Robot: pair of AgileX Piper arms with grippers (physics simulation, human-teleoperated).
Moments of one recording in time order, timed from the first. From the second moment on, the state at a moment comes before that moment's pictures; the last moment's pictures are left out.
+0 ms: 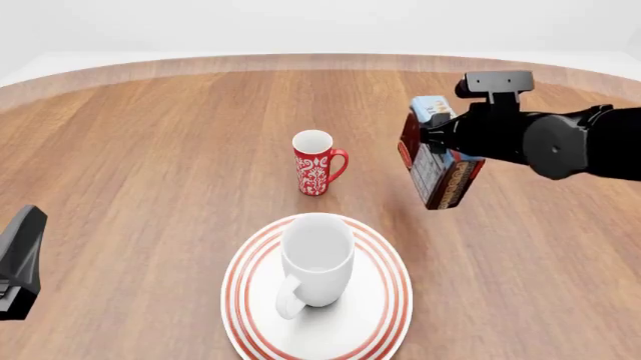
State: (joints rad) left arm -0.03 0.05 0.00 -0.13 0.00; right arm 0.26 1.54 -0.86 -0.08 0.09
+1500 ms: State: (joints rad) left arm -0.04 0.03 0.00 -0.11 0.00; right arm 0.16 1.00 -0.60 0.19 0.08
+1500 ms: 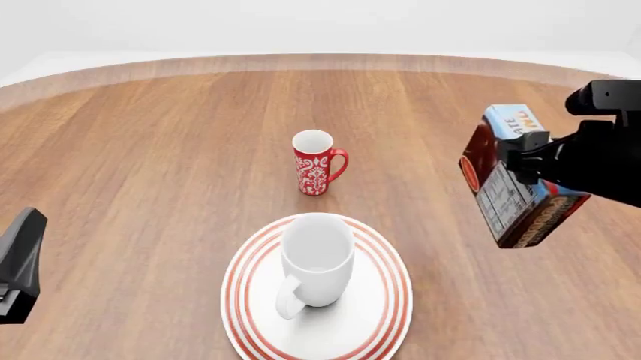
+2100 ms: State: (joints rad) left arm -0.04 0.03 0.00 -0.11 0.00; right arm 0.11 0.87 -0.52 0.25 0.04
